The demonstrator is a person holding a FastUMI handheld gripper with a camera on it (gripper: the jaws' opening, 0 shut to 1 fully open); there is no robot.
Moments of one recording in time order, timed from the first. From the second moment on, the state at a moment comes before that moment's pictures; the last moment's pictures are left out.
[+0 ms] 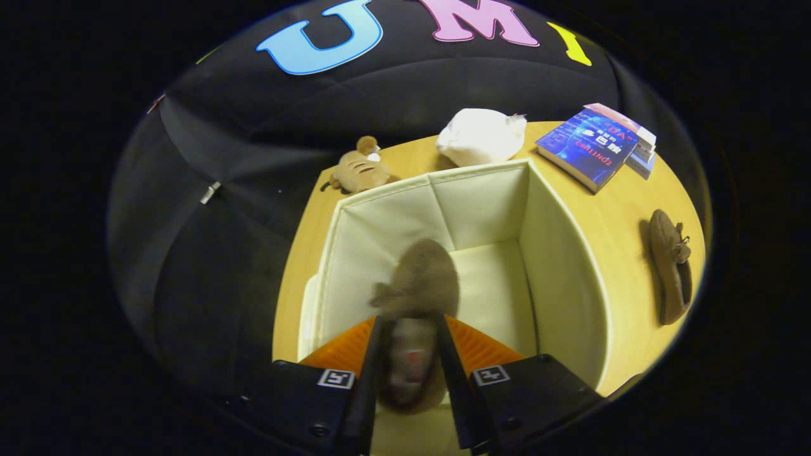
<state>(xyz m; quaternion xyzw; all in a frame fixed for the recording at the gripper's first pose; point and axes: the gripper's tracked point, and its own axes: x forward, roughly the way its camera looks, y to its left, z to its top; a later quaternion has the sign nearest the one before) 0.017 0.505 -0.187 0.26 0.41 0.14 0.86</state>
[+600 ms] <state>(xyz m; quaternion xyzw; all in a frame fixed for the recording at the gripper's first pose) 0.022 0.446 -0.140 0.21 0.33 0.16 0.91</state>
